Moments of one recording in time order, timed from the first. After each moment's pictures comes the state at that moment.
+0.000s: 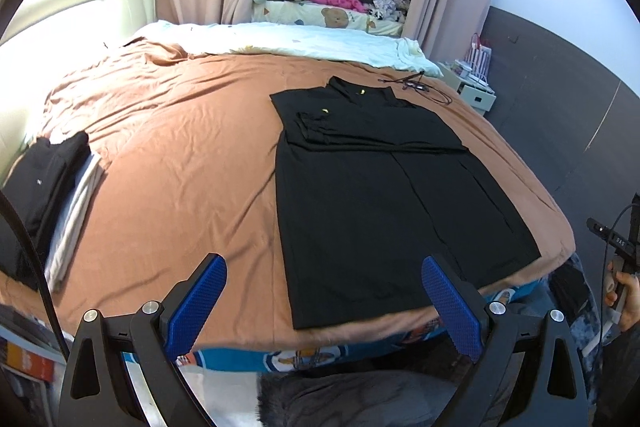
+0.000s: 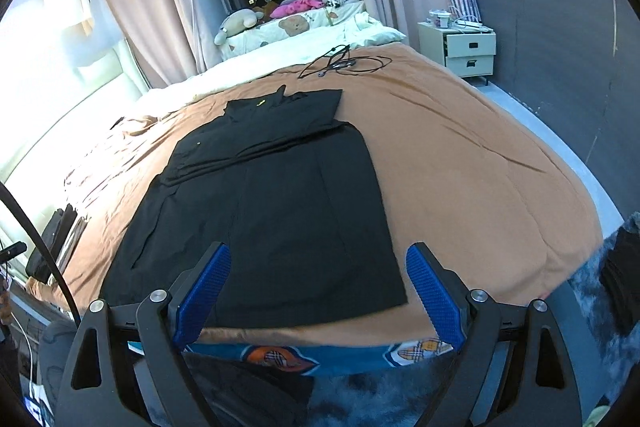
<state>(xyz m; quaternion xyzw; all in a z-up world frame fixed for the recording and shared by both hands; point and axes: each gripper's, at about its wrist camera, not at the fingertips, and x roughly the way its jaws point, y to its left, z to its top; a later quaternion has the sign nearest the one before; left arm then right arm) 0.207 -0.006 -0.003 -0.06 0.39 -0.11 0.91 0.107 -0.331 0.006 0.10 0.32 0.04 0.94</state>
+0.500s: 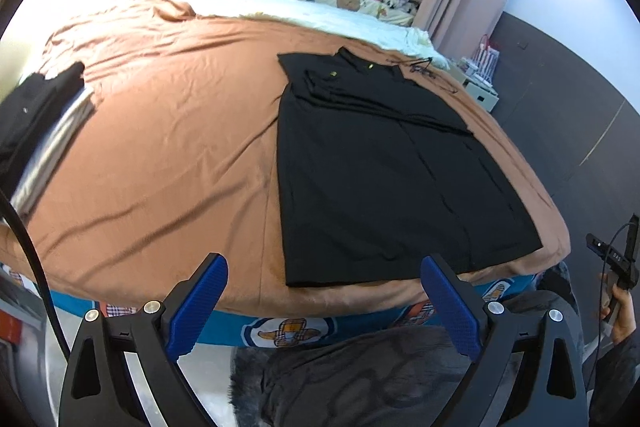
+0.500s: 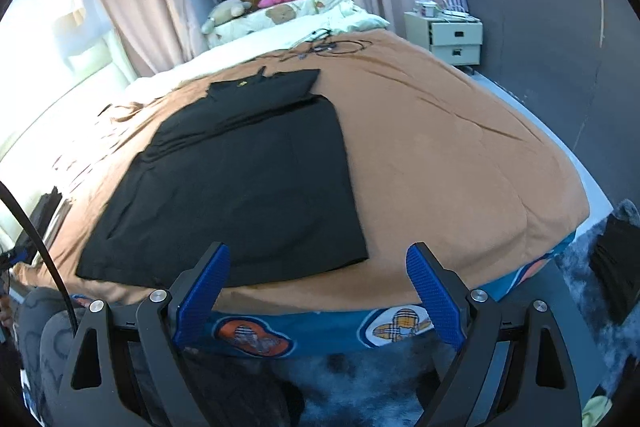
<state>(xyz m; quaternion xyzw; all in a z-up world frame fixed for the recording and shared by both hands) 0.195 0.001 -0.079 -0.11 0.41 -0.11 0.90 0.107 -0.342 -0.031 0.11 0.34 0.03 0.93</state>
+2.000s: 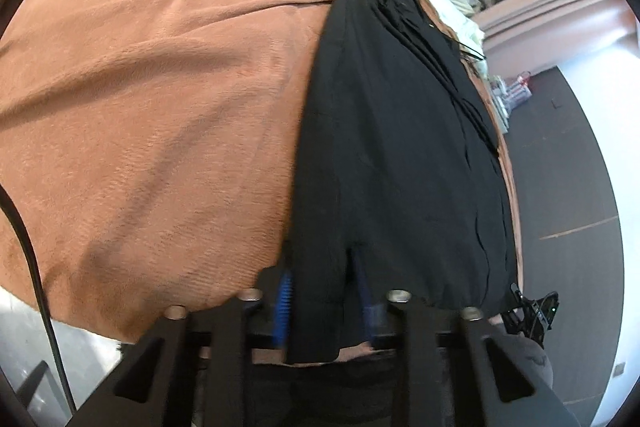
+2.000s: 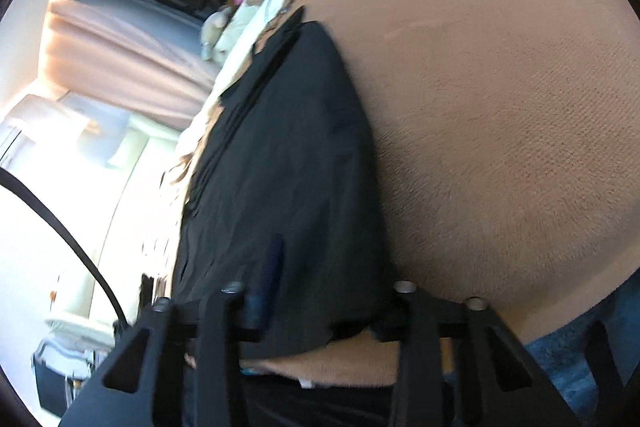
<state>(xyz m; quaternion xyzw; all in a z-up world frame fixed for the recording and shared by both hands) 0.274 0.017 -0.208 -0.33 0.52 -0.10 0.78 0.244 -0.430 -0.162 0.40 0.36 0.13 0.83</state>
